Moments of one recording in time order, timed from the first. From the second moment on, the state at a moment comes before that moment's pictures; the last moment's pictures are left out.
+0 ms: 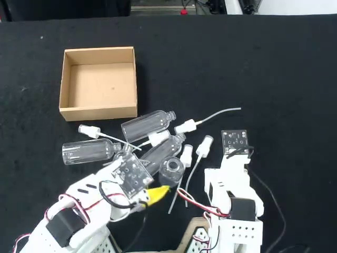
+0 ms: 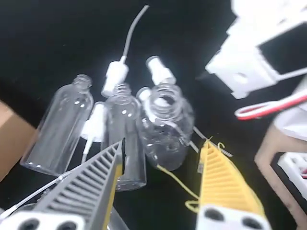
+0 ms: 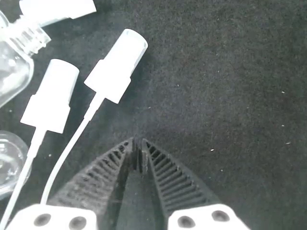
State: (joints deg) left arm 40.2 -103.1 75.6 66.6 -13.5; right arm 5.4 -103.0 96.7 73.3 4.8
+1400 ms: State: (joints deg) left arm 41.8 -102.3 95.8 36.9 -4.7; right arm 5.4 -103.0 96.7 73.3 4.8
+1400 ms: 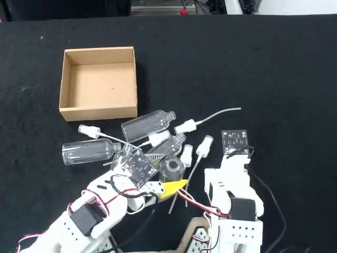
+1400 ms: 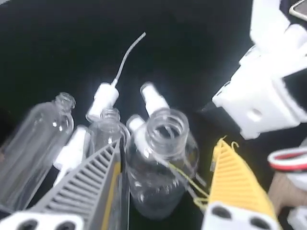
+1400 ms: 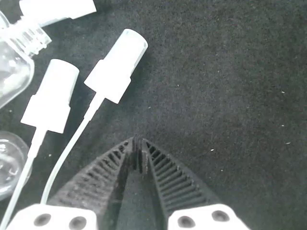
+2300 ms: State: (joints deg) left arm 41.8 -102.3 96.1 35.0 -7.5; right arm 5.4 -103.0 96.7 73.3 4.8
